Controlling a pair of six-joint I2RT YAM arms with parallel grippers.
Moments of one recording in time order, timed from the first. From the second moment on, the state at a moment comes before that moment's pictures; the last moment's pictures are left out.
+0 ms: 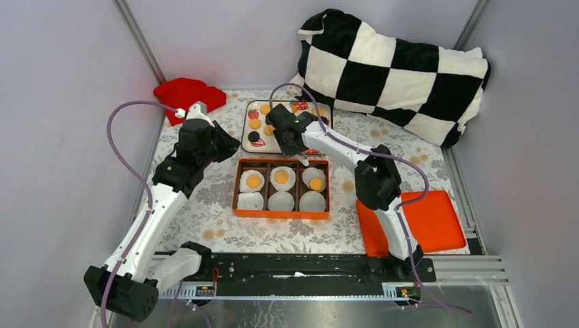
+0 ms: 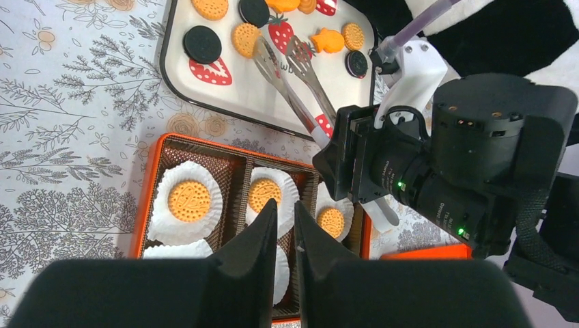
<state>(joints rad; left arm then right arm) -0.30 1.02 1.04 -0.52 -0.03 -0.71 0.79 2.20 1.96 -0.90 0.31 0.28</state>
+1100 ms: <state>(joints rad) -0.25 1.01 0.98 -0.51 0.08 -0.70 0.78 2.36 2.18 -1.01 0.23 0.25</state>
